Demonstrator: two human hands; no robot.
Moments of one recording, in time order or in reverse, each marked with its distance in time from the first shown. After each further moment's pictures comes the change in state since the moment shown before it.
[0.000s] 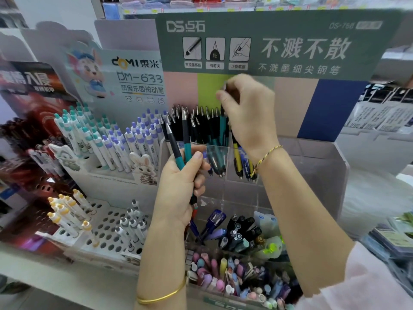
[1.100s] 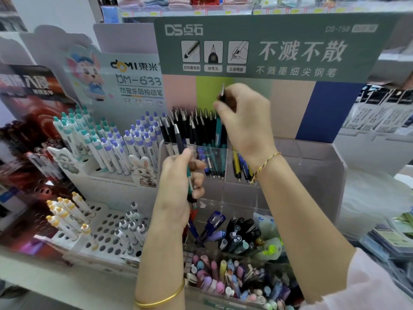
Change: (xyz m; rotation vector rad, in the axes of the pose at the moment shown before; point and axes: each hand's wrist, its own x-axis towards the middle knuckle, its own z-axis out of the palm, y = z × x) left_hand 0.002 0.005 0.003 -0.015 0.075 -0.047; right_hand -0.007 -0.005 -0.003 -0.003 -0.076 0.064
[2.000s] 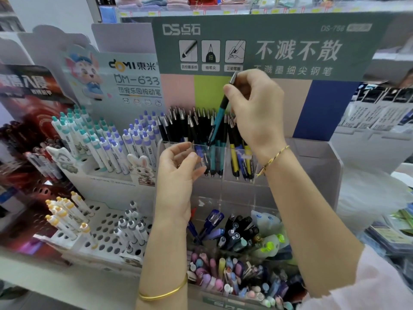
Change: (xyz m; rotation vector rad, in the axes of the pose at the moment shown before) left_hand 0.006 -0.010 0.002 0.044 0.073 0.137; right_hand 0.005 -0.001 -0.015 0.173 0.118 0.036
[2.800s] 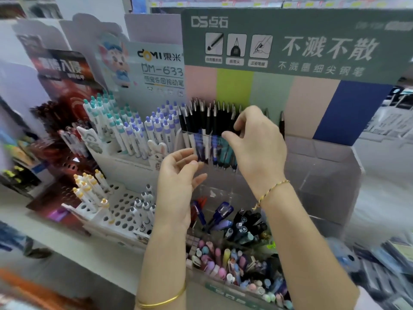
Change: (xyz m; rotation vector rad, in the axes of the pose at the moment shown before) left_hand -0.022 -0.002 -0.019 0.031 0.146 -0.040; right_hand -0.050 -0.005 0.003 -0.433 -0.256 0.075
